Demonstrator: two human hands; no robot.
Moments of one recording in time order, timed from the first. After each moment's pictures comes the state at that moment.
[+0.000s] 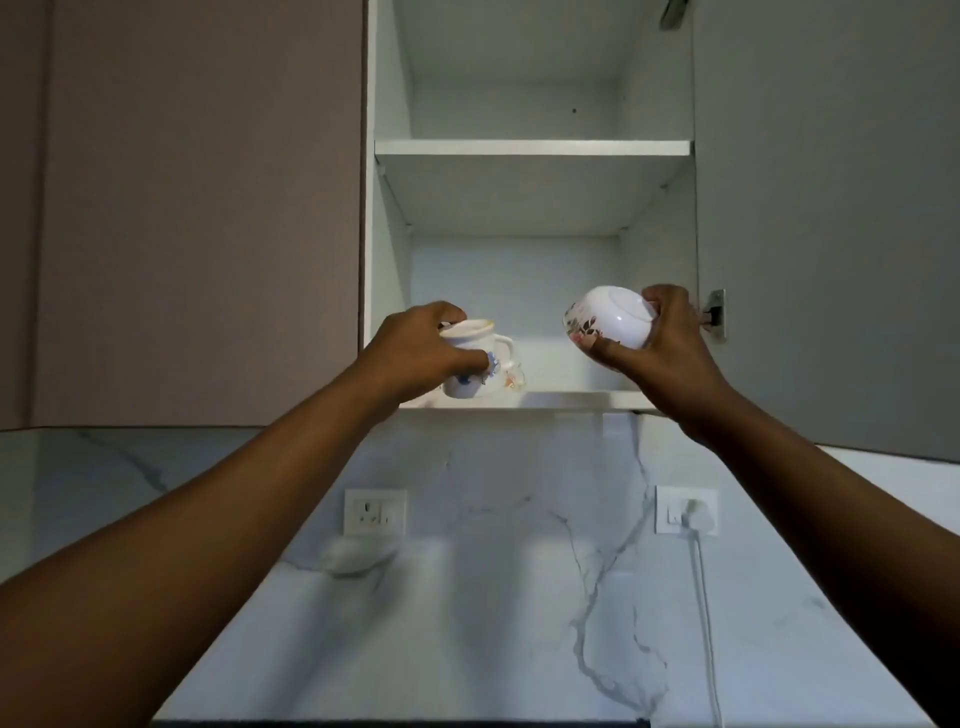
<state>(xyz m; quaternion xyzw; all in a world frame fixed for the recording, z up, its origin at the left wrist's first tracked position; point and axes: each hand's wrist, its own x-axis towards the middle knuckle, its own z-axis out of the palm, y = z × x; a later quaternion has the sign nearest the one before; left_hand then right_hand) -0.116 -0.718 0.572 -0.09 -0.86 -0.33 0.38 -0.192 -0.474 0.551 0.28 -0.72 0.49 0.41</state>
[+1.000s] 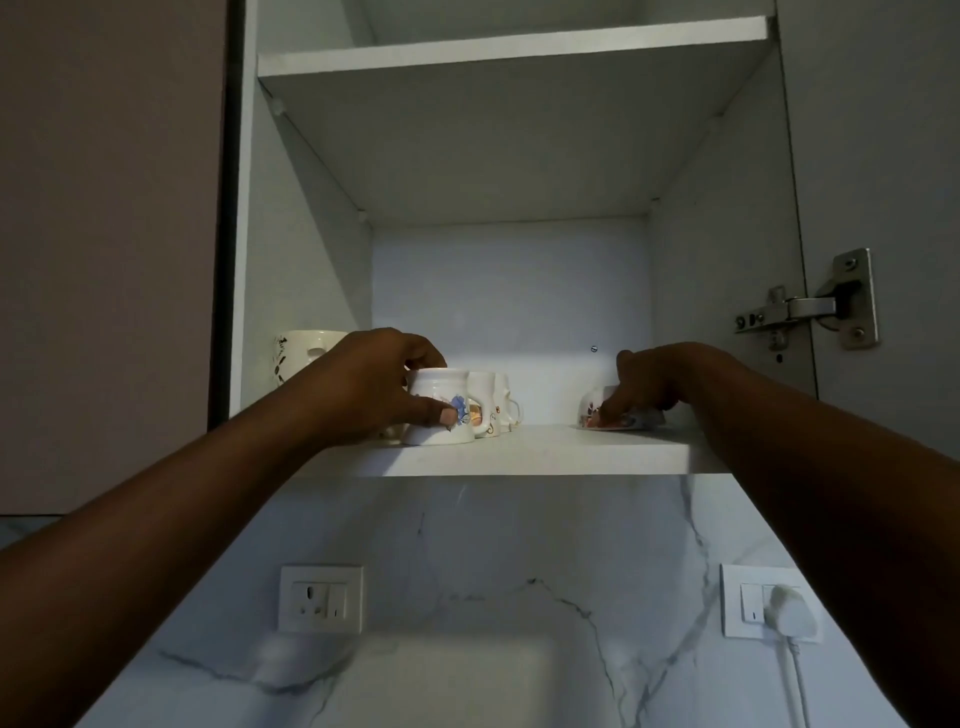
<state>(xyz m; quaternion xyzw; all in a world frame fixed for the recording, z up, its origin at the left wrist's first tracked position) -0.278 -0.733 0.595 -0.07 -0.93 -0.11 0.35 -0.457 -0.487 0.625 0.13 -0.98 0.12 0.11</state>
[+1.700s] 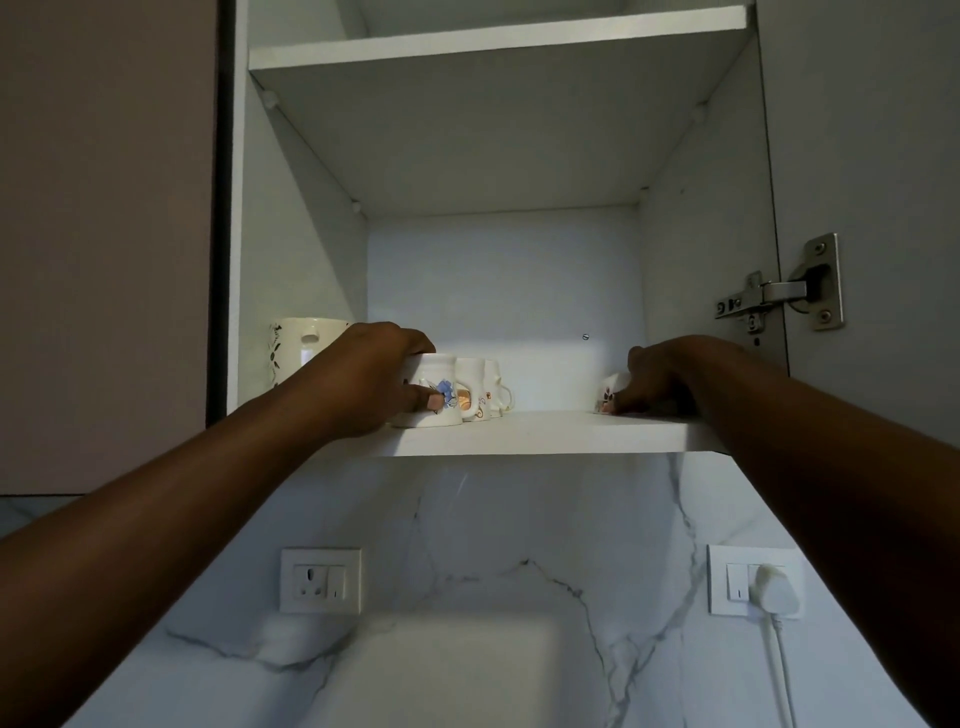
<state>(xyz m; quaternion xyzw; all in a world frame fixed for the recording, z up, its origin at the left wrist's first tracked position) -0.269 -0.716 0.587 -0.04 -0.92 -0.02 0.38 -0.438 -0.468 0.613 0.12 -0.98 0.06 0.12</state>
